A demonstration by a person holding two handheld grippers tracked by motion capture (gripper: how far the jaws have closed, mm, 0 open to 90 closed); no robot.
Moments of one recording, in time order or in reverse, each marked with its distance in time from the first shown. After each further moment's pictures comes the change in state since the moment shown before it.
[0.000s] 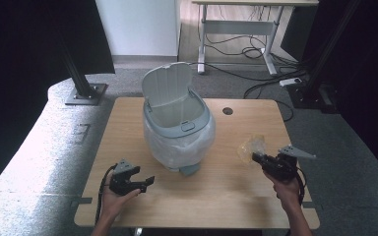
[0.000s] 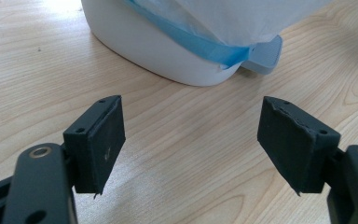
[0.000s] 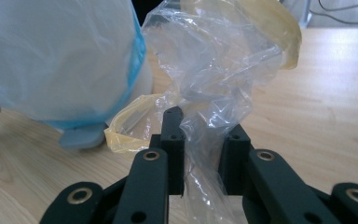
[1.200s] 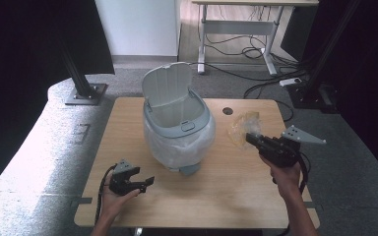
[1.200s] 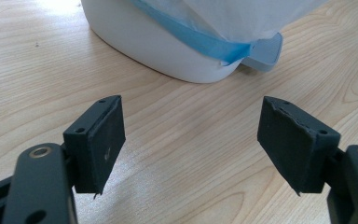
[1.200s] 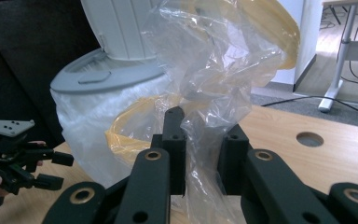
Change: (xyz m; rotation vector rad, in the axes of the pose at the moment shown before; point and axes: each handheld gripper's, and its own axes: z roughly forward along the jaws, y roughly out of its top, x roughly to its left) left arm 0.002 -0.001 0.001 0.006 -0.007 -0.008; right arm 0.056 0.080 -0.026 -0.172 0.127 -0.096
